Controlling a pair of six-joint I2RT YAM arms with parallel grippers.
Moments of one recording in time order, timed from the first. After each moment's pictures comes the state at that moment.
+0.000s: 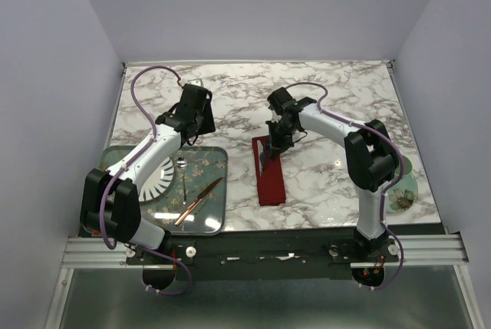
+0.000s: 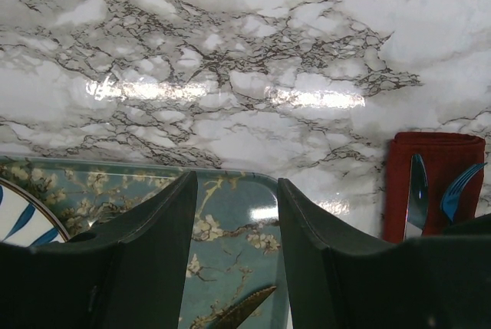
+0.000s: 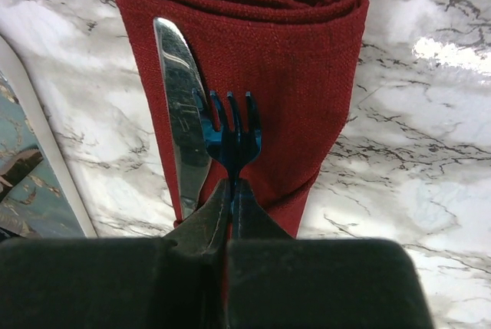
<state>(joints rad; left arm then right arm) -0.37 1.46 1.11 -0.45 -0.20 -0.45 0.58 2.00 1.50 -0.77 -0.23 0.47</state>
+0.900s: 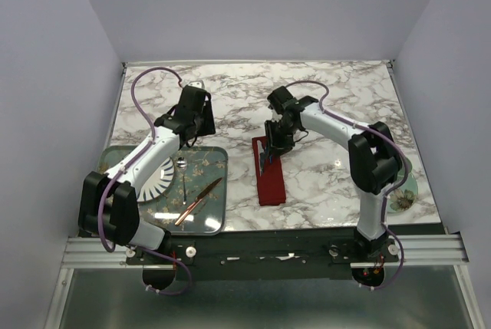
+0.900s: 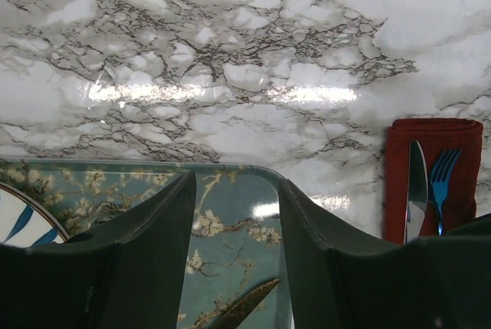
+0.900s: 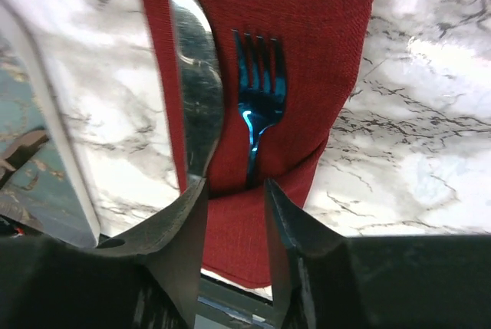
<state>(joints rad) -0.37 1.44 1.09 -0.45 -0.17 -0.43 0.59 1.98 1.49 -0.81 -0.23 0.46</state>
